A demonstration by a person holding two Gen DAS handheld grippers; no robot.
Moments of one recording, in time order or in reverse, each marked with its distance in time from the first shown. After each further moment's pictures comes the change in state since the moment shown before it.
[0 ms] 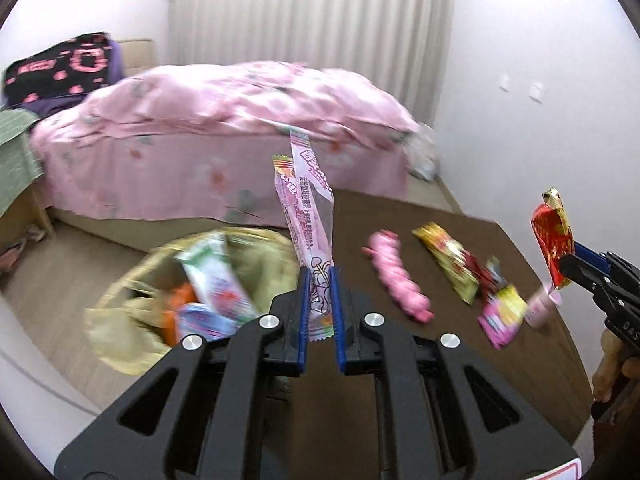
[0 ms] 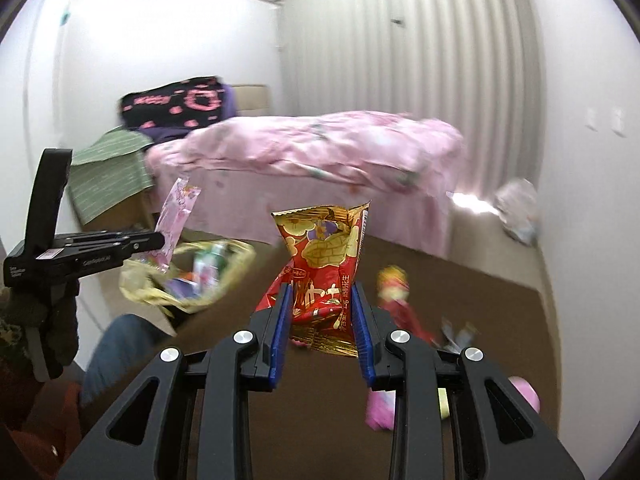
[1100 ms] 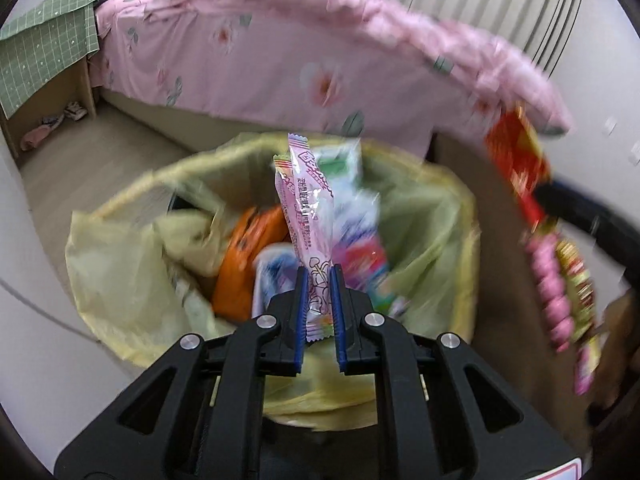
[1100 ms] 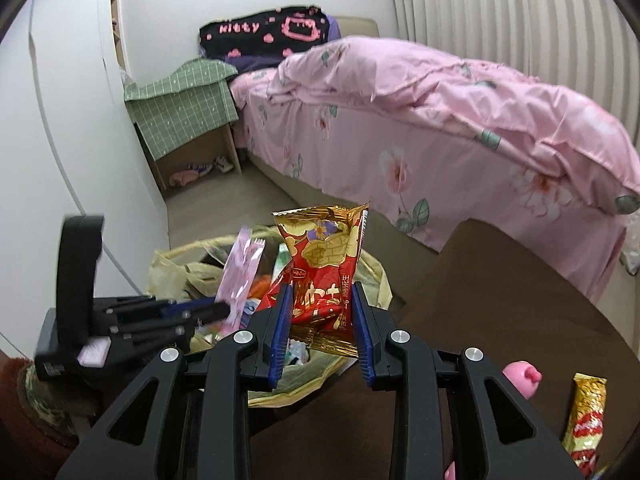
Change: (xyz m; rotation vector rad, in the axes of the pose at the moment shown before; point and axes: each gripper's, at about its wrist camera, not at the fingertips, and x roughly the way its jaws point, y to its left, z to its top) left arm 0.127 0.123 -0.058 -0.300 0.251 0.167; right arm 0.242 0.098 0.042 -0.124 0.274 0.332
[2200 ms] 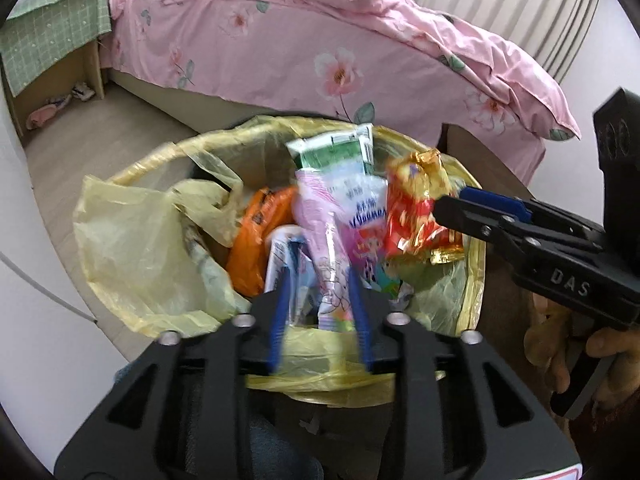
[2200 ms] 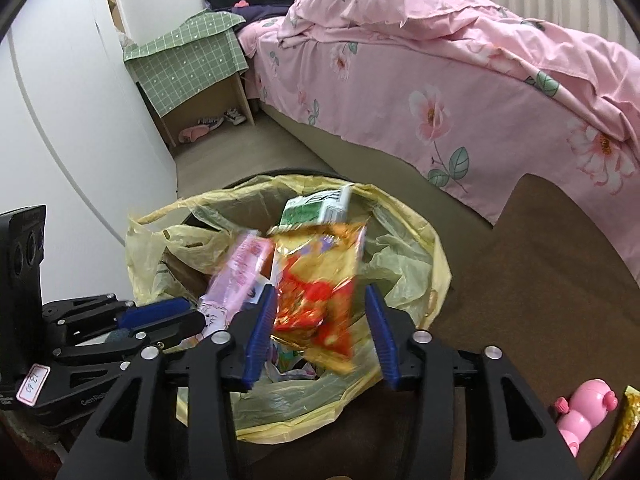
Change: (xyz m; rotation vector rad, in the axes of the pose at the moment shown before) left arm -0.014 0.009 -0.008 -0.074 -0.011 -0.009; right arm 0.069 0.003 -0.001 -0.001 0.141 0.052
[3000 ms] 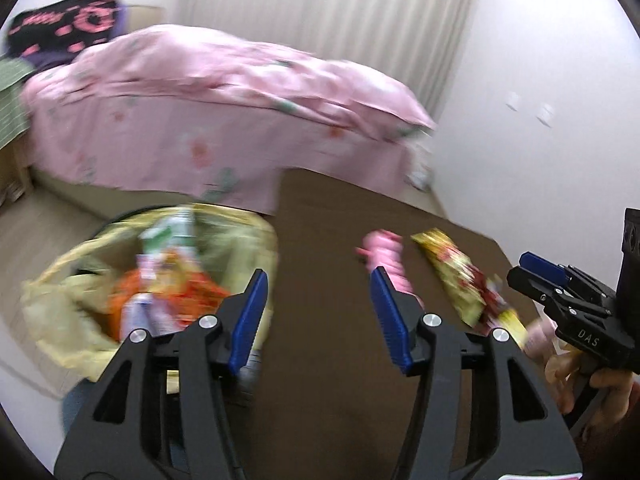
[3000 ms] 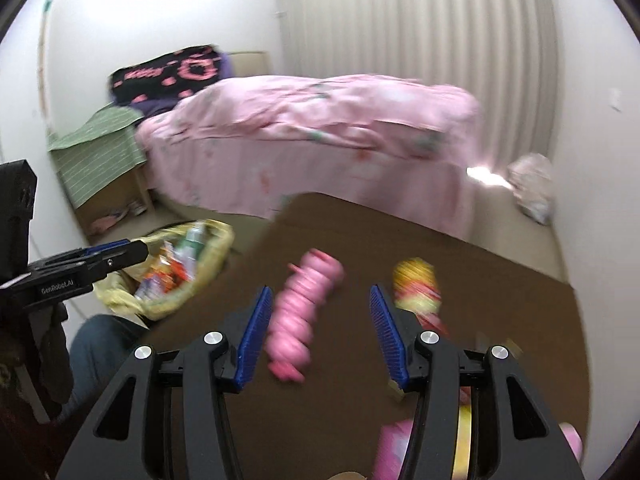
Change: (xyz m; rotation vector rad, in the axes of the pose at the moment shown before) left arm -0.067 -0.143 -0.016 0.305 -0.158 -0.284; right arm -0.235 -0.063 -0.164 0.262 -0.295 -0.427
